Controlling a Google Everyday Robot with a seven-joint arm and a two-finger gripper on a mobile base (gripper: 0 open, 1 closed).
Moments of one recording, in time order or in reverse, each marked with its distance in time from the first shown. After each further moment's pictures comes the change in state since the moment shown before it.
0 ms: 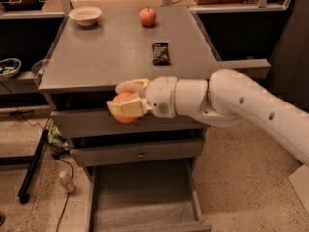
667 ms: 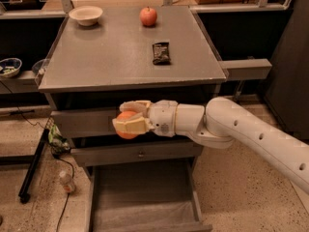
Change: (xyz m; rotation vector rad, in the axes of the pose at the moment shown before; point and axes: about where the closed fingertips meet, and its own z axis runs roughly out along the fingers) arm 0.067 -0.004 0.006 -0.021 -0.070 0.079
